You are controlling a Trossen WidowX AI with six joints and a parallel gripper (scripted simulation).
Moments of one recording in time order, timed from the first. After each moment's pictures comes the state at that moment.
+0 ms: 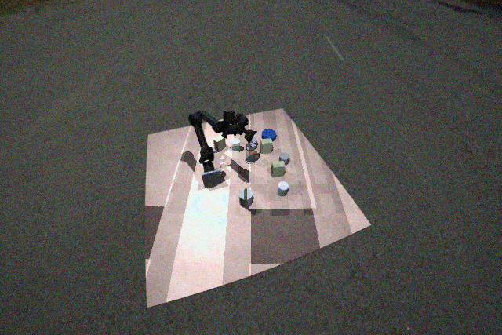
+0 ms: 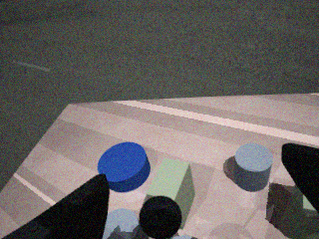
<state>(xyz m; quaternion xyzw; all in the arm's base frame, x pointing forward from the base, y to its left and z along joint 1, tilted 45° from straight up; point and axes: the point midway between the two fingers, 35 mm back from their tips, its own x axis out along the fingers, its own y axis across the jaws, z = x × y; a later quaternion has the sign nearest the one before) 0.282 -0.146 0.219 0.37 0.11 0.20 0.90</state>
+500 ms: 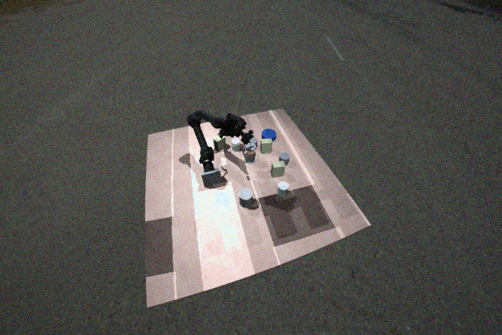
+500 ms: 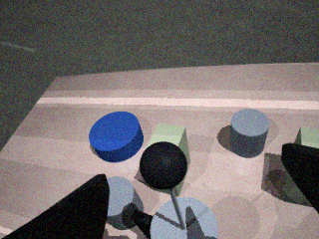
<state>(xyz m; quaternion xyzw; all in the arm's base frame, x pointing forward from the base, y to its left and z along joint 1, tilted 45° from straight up) 0.268 -0.116 0.201 0.35 0.16 0.21 0.90</state>
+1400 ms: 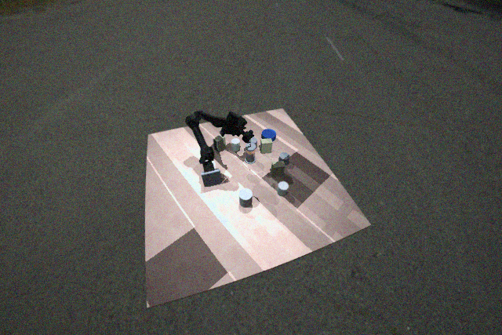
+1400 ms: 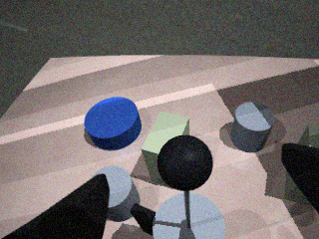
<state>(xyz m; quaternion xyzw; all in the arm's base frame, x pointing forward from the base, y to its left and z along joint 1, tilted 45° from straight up) 0.277 -0.094 0.204 0.32 0.18 0.22 0.90</state>
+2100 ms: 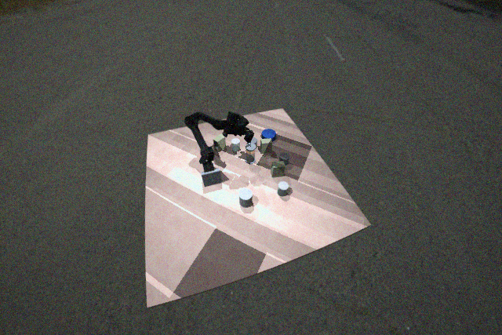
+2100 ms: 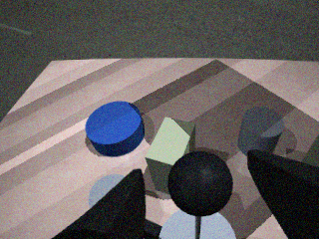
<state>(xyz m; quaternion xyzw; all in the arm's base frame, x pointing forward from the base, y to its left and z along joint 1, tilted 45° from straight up) 0.293 -0.082 0.204 0.32 0.18 0.22 0.90</state>
